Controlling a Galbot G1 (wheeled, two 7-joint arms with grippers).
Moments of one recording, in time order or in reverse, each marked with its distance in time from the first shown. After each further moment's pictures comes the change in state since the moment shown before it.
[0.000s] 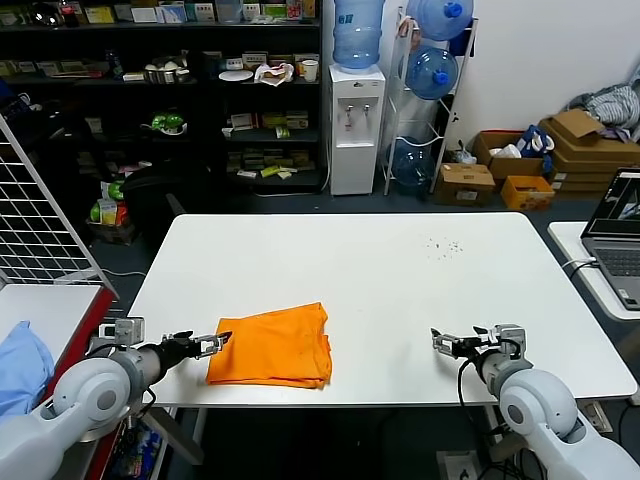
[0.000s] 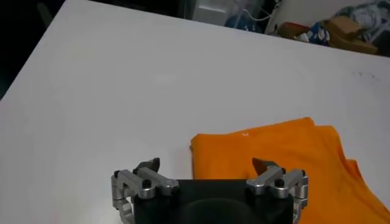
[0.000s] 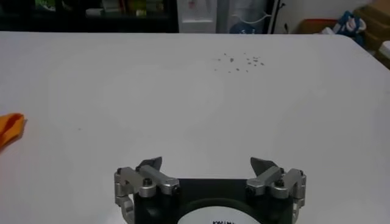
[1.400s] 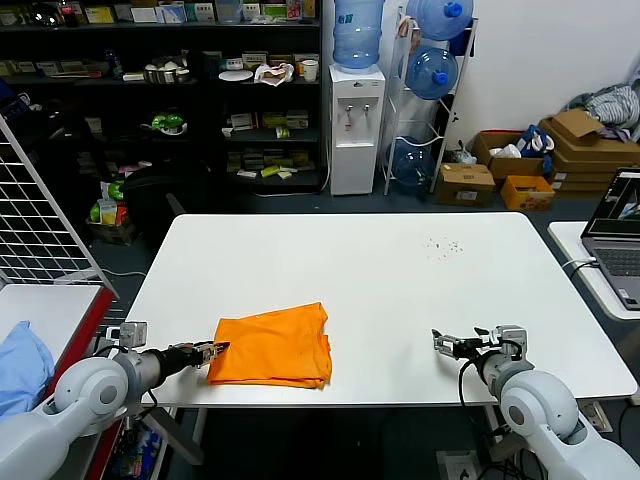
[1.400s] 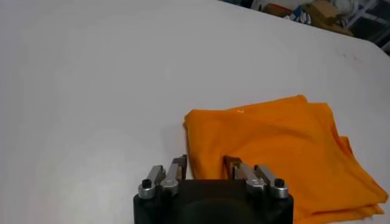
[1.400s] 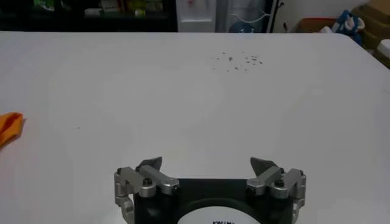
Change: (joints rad) left arm -0.024 -0.035 0.018 0.105 0.034 0.072 0.170; right arm -0.006 0.002 0.005 0.001 -0.001 0.000 -0.001
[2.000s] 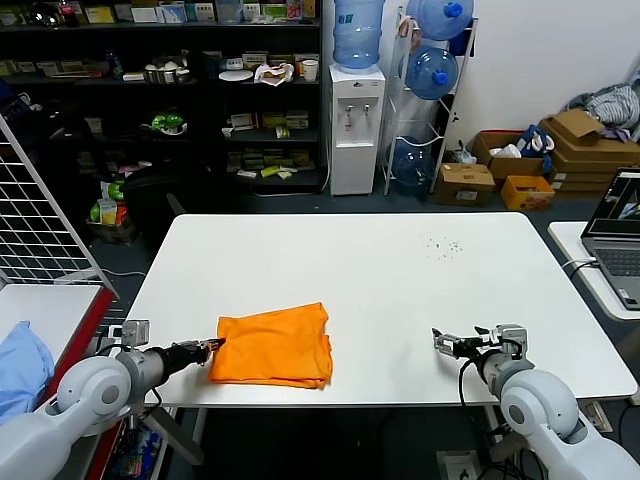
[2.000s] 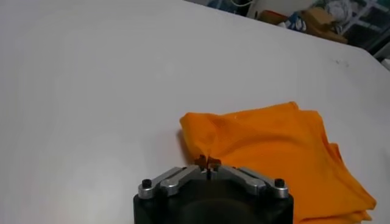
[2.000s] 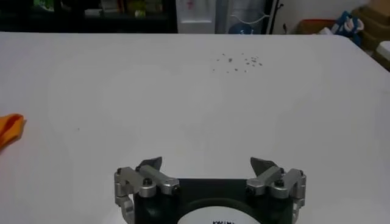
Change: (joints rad) left arm 0.008 -0.013 -0.020 -0.029 -0.003 -0.003 -0.020; right arm 0.004 -0.002 -0.001 0.001 0.000 0.002 0.002
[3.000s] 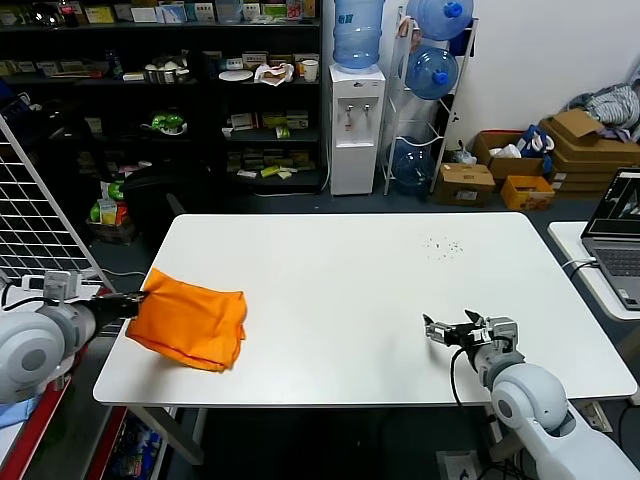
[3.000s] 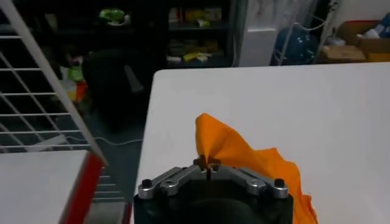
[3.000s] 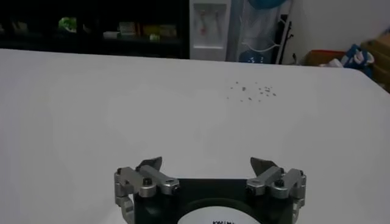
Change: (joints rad) left arm 0.093 0.279 -0.300 -0.170 -0.157 0.046 -0.339; right arm 0.052 0.027 -0.038 -0.039 -0.126 0.080 -0.094
